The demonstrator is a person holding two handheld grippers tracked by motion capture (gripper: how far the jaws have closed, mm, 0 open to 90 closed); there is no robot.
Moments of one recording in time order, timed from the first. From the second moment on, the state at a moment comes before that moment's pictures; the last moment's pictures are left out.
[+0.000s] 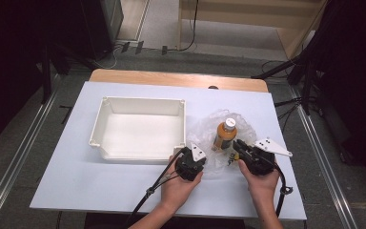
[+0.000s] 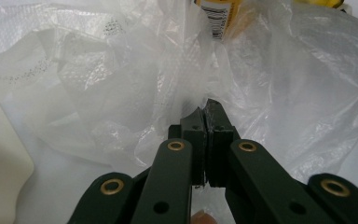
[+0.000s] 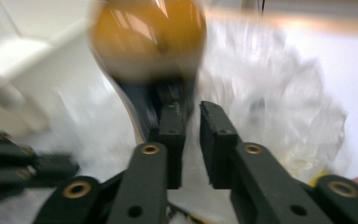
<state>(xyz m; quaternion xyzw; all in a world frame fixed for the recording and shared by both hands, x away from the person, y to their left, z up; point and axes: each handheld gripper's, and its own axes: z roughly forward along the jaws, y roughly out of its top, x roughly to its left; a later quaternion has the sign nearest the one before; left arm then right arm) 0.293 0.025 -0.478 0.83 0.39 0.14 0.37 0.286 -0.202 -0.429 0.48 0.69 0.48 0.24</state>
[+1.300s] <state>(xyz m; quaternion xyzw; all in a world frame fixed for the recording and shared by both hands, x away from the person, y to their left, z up) 0.291 0.026 -0.479 0.82 0.40 0.14 0.38 0.319 -0.156 -0.428 0.50 0.68 0.47 0.26</state>
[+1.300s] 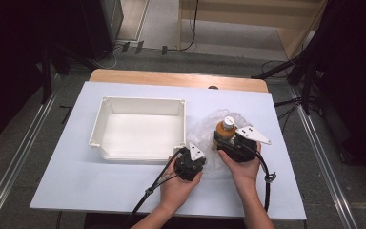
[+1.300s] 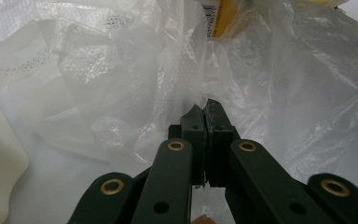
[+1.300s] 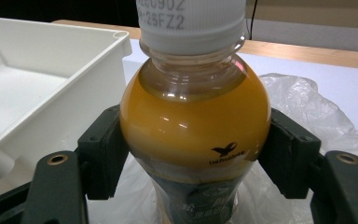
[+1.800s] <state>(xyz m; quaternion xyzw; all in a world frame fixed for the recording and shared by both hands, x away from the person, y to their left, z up) 0.292 0.026 -0.479 0.82 0.40 0.14 0.38 0.309 -0.161 -0.398 0.49 0.66 0.49 0.29</state>
